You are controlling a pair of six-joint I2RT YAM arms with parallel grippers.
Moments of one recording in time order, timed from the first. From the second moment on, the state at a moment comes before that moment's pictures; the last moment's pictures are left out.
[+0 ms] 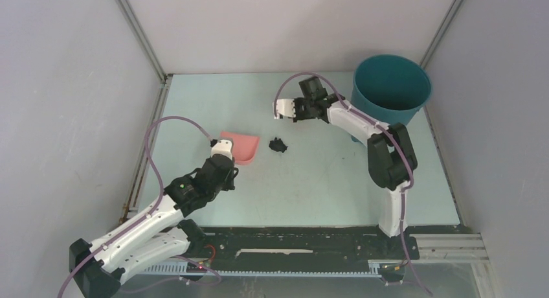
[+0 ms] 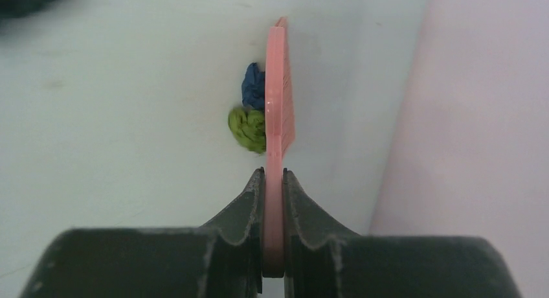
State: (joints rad) left arm -0.75 0.78 0.62 -0.63 -0.44 -0.43; right arm 0.50 2.06 1.67 -0.41 -0.14 -1.23
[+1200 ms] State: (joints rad) left arm -0.75 0.75 0.62 -0.62 -0.44 -0.43; right arm 0.41 2.11 1.80 -0.51 -0.49 0.46
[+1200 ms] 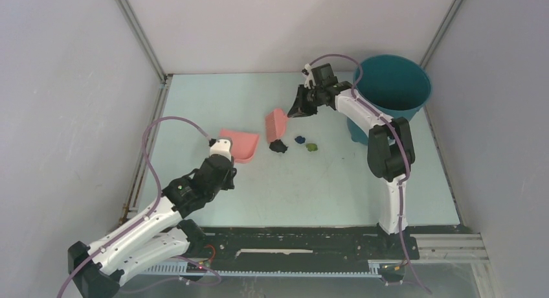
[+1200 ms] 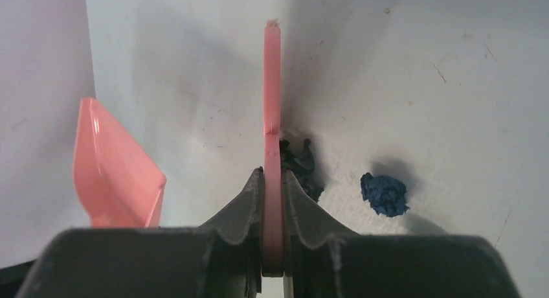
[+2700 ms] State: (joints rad) left arm -1.03 1.10 0.78 -0.72 -0.06 -0.41; right arm 0.47 1.40 1.34 -0.77 0.03 -0.35
